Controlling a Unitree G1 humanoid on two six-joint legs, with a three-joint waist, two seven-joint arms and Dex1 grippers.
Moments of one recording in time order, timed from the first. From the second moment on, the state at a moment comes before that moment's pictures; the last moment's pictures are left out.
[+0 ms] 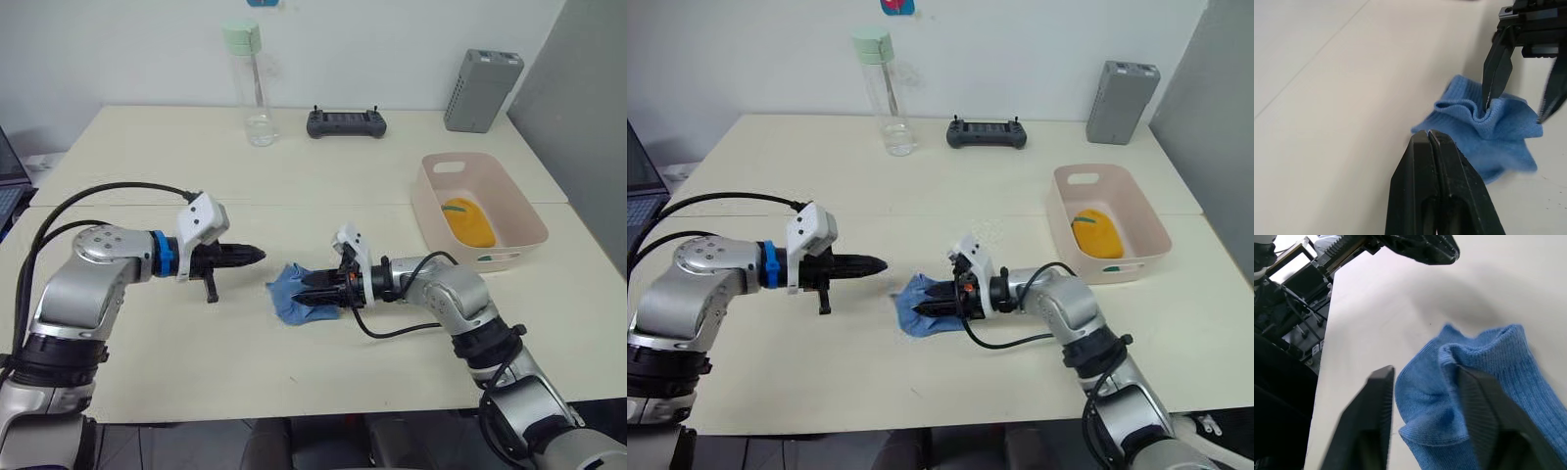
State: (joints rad) left arm -0.47 0.87 0.01 -0.07 -0.36 0.54 -1.18; right arm -0.65 -0.25 0.31 -0.02 0.53 0.90 0.87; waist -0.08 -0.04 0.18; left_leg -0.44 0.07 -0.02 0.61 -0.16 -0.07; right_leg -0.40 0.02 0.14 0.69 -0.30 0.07
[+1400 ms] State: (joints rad) left arm -0.29 0.83 -0.16 -0.04 -0.15 0.21 -1.13; right arm -0.60 -0.17 0.19 0.06 0.60 1.15 0.67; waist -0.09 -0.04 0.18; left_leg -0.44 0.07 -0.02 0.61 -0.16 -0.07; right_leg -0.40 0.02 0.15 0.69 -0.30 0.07
